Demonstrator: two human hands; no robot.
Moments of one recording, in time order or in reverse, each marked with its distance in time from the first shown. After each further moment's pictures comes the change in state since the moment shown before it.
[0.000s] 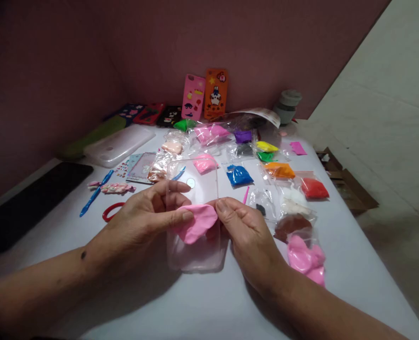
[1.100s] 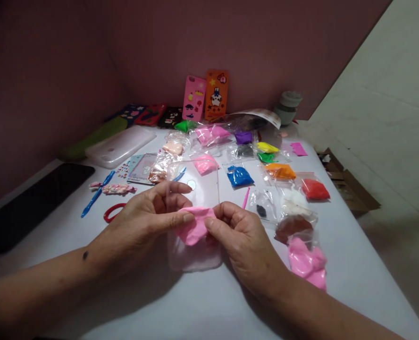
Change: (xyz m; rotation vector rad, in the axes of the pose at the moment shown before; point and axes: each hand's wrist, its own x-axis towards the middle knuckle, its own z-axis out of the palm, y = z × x) left_hand 0.001 0.003 -0.002 0.044 -0.039 -0.027; right_hand -0.004 -0.001 0.003 -0.073 0.012 0.147
